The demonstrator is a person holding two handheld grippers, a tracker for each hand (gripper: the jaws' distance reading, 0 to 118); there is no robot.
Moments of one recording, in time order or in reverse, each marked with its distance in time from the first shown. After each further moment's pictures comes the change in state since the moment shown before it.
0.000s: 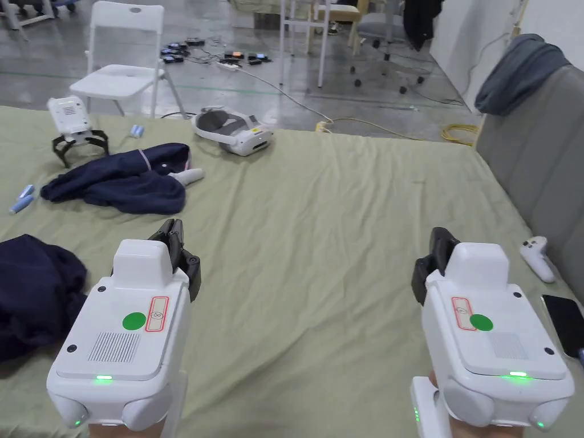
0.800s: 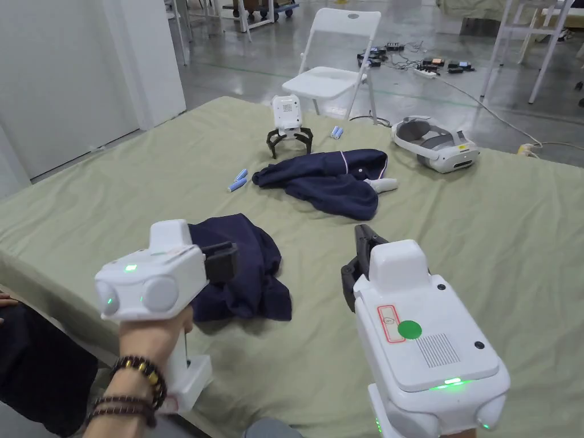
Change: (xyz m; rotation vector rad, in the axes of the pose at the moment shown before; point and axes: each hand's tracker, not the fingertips) left arm -0.259 -0.033 -0.082 -0.556 0.304 0.317; right arm -0.258 0.013 -0.035 0.052 0.626 0.073
